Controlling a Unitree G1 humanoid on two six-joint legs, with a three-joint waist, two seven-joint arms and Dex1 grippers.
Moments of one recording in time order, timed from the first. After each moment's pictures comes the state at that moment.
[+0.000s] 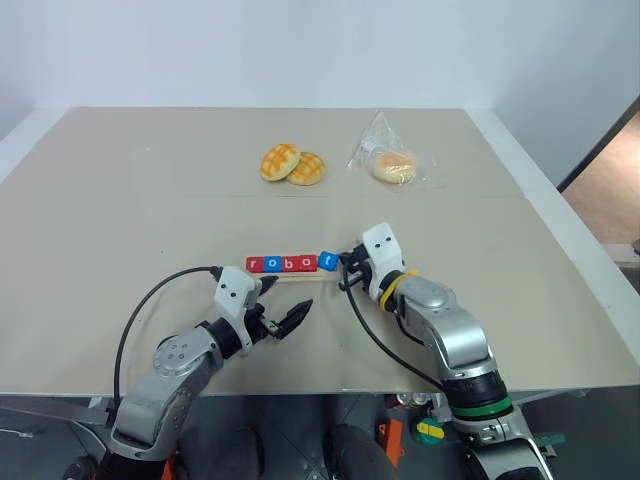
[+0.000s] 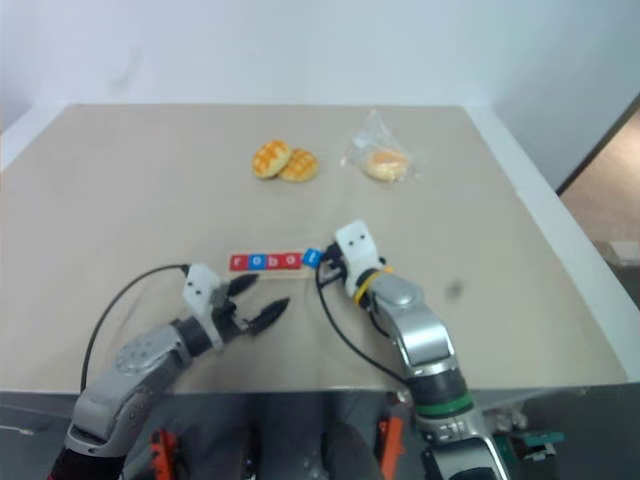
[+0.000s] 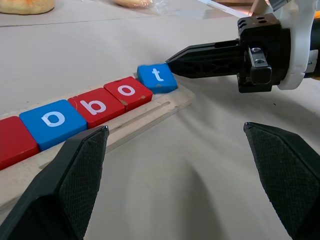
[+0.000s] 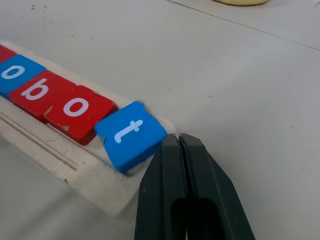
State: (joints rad) left arm -0.05 0.30 -0.11 -0.43 -0.39 0.49 -0.49; right arm -0.45 -0.23 0.15 -0.13 0.07 0.68 0.39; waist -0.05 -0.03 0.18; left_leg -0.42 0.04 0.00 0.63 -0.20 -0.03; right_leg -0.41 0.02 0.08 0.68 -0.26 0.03
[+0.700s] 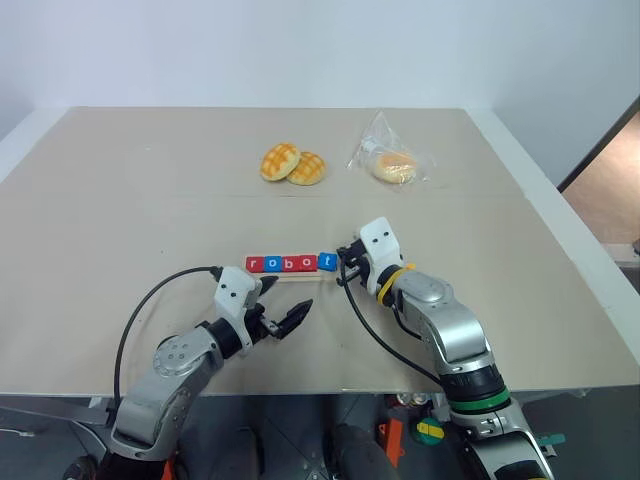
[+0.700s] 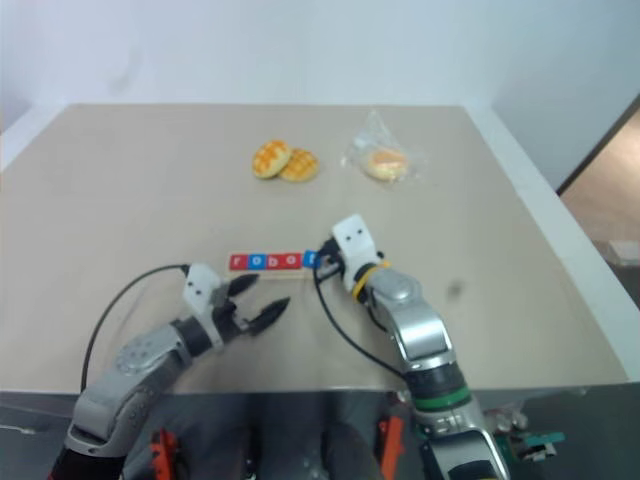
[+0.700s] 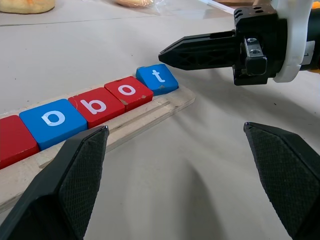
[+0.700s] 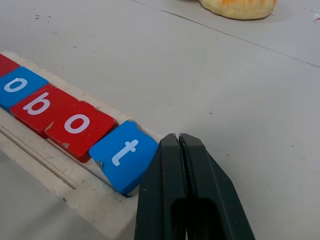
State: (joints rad) left arm -0.05 0.30 -0.11 -0.43 -0.39 0.49 -0.49; right arm -0.48 -0.24 0.15 -0.11 0.07 0.67 0.38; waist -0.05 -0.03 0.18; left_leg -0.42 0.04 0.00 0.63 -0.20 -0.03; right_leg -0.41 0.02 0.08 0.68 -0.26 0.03
